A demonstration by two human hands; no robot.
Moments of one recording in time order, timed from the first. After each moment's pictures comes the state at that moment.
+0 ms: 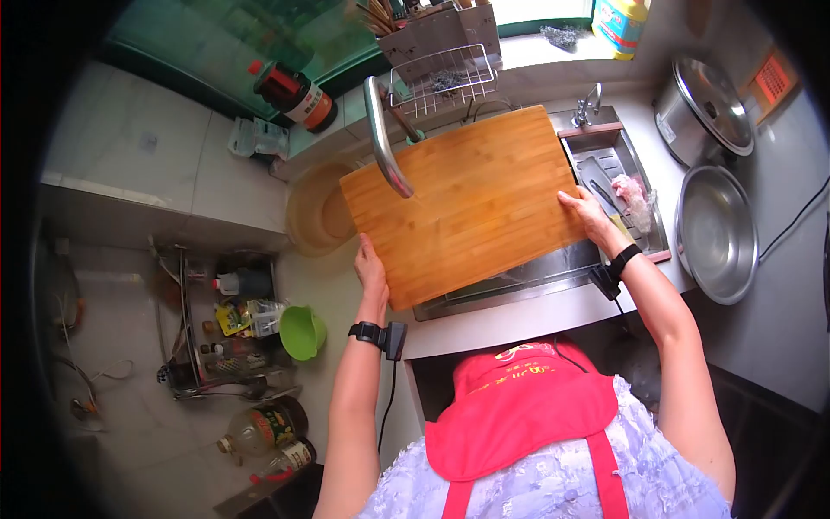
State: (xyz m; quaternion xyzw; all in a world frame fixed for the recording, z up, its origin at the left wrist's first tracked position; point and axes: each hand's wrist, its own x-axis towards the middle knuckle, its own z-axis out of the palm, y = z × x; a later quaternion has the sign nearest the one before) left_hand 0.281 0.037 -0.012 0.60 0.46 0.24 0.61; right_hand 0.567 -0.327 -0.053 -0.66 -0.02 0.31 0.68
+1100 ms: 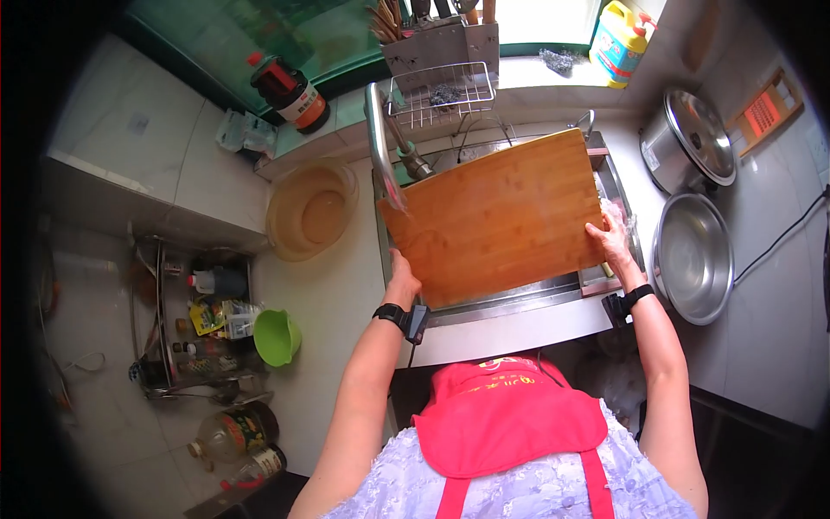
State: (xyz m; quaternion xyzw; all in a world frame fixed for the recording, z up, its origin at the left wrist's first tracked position) left_hand 0.342 0.004 -0.138 0.27 0.54 -0.03 0.80; right_hand 0.585 -0.417 -0.037 -0.72 -0.06 0.24 0.65
